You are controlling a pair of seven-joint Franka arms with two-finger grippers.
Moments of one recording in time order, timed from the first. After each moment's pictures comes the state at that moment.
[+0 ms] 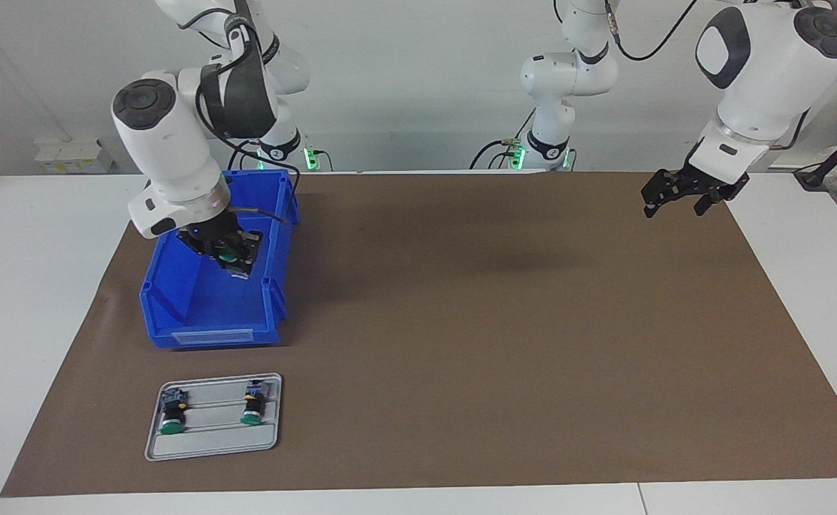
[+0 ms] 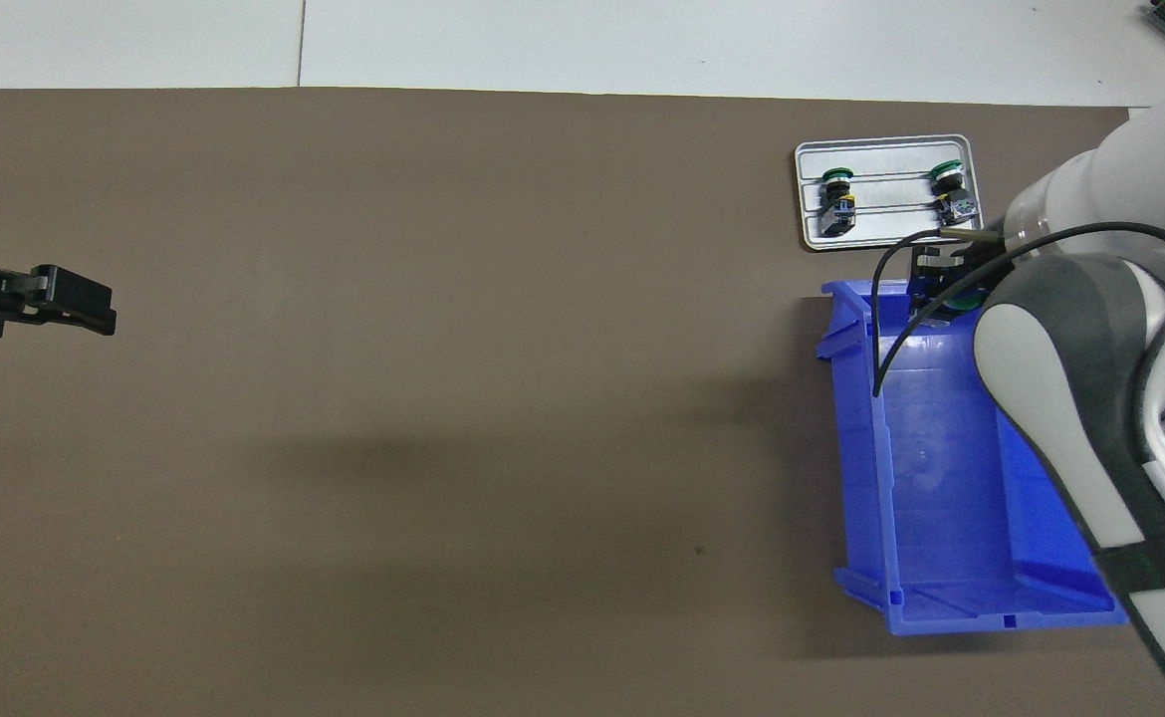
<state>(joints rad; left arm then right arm) -0.05 0.04 0.02 -1.60 0.01 1.59 0.01 0.02 0.16 0.05 -1.69 -0.02 1.84 0.22</state>
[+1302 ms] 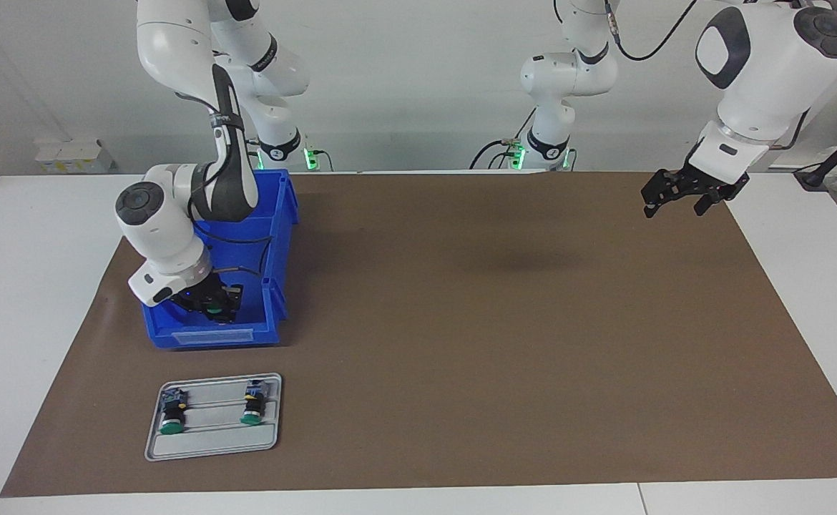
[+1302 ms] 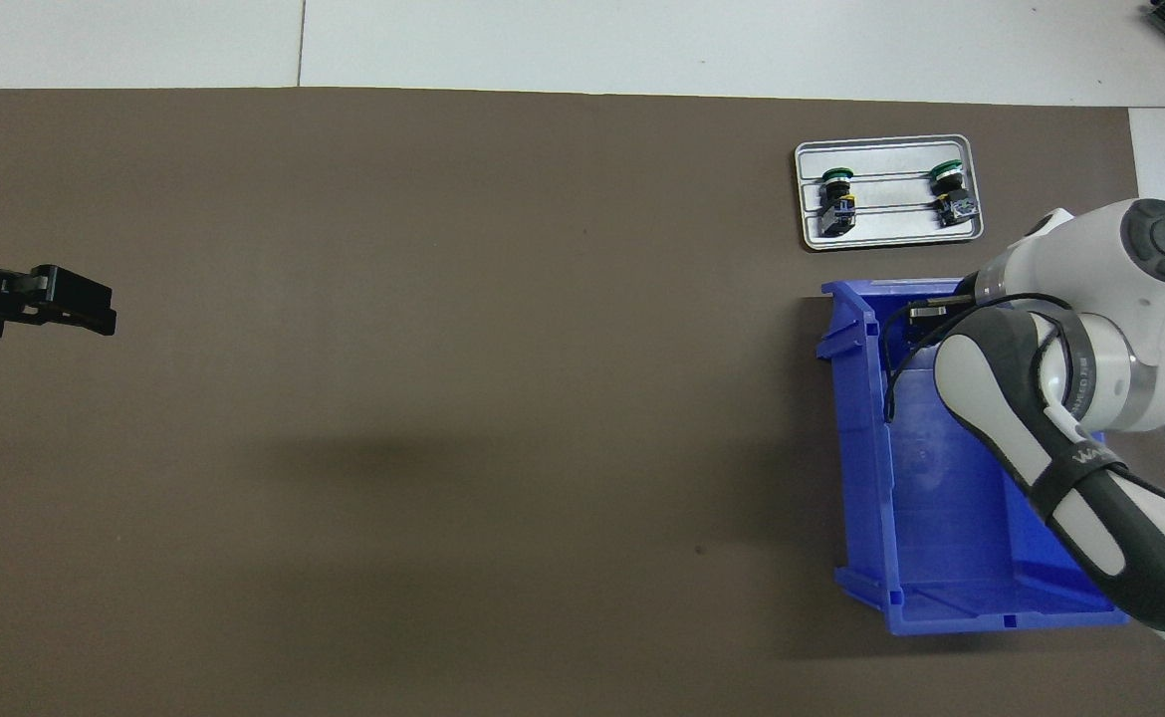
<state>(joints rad) -0.05 0.04 0.02 -1.60 0.01 1.59 0.01 -0.09 0.28 0.05 -1.97 -0.02 2.27 -0.03</state>
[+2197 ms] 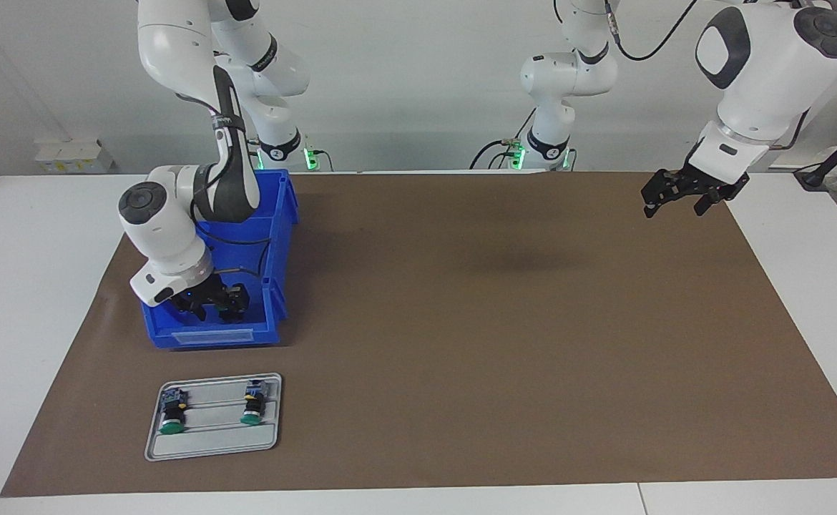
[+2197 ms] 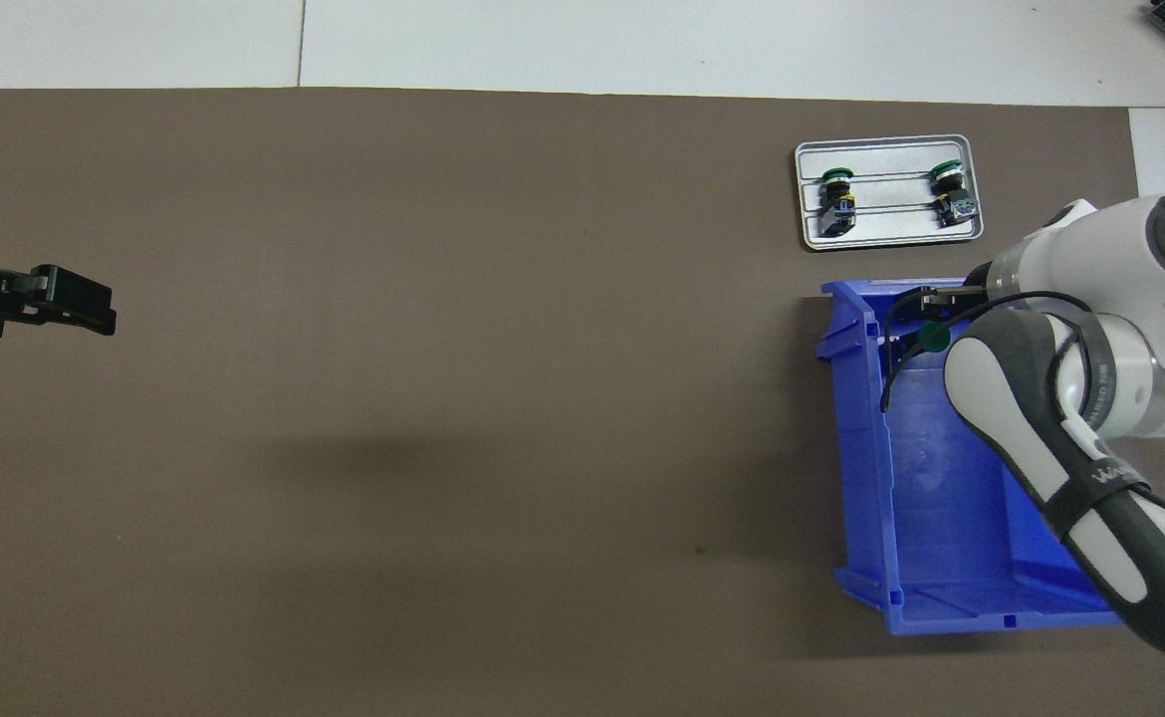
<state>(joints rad) -0.05 0.04 0.02 -1.60 0.01 1.59 0.01 -0.08 0.21 0.06 -1.96 -0.02 2.24 0.05</state>
